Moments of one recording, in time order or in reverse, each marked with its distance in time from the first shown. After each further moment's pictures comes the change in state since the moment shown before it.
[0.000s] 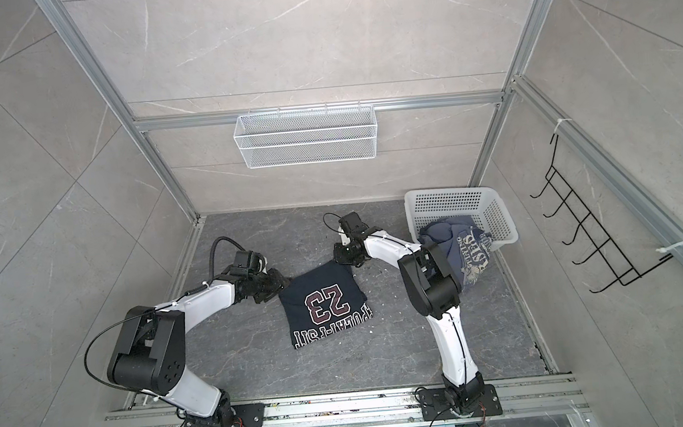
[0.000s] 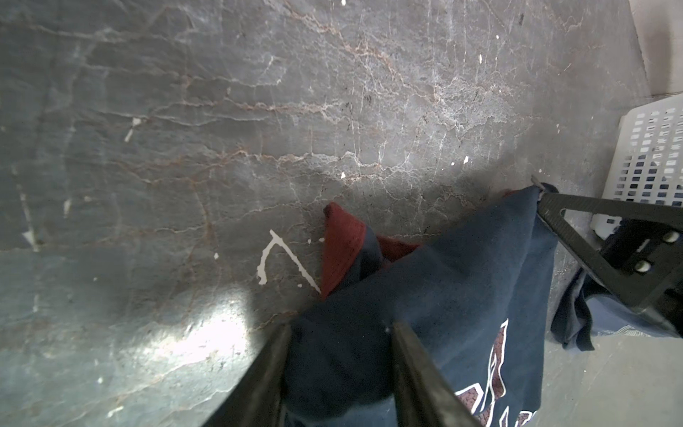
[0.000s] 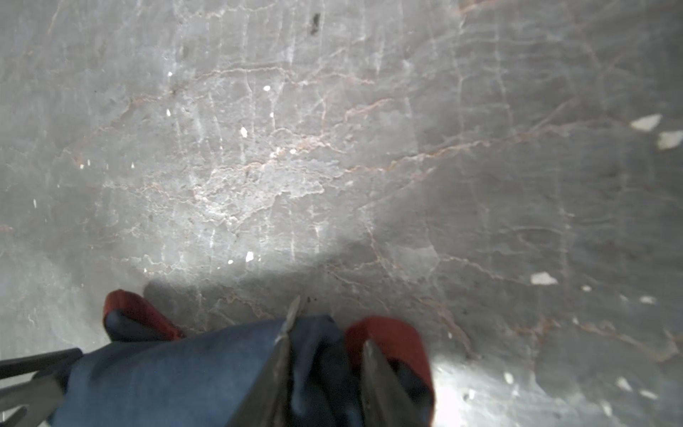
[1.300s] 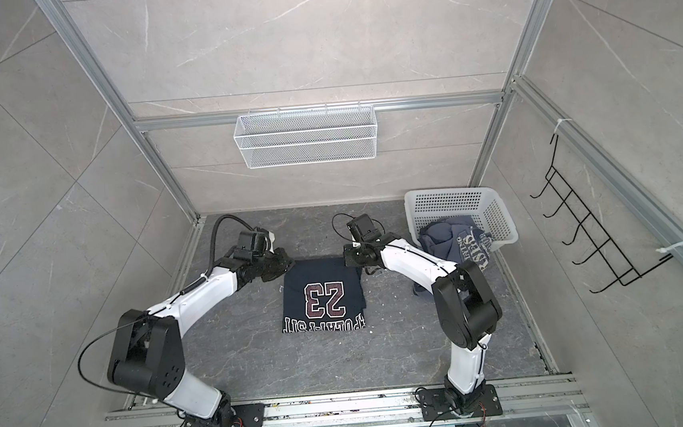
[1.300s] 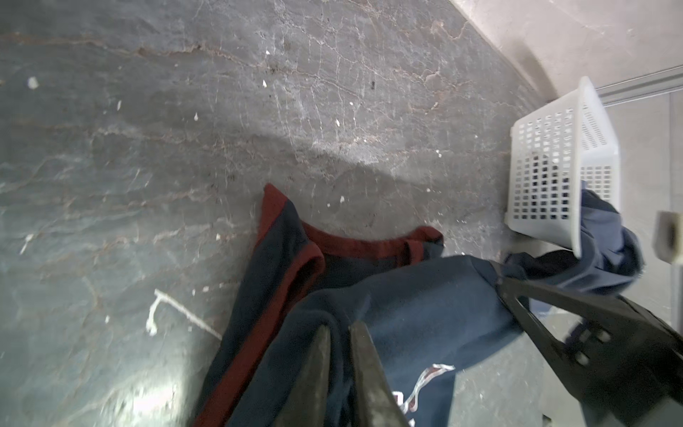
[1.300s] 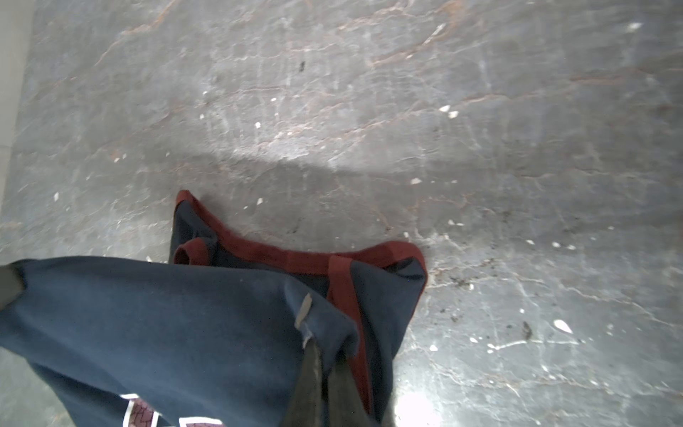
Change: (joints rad) left arm -0.069 0.037 0.238 -0.056 -0.025 0.015; right arm 0.028 -0.359 -0.278 0.003 0.205 0.022
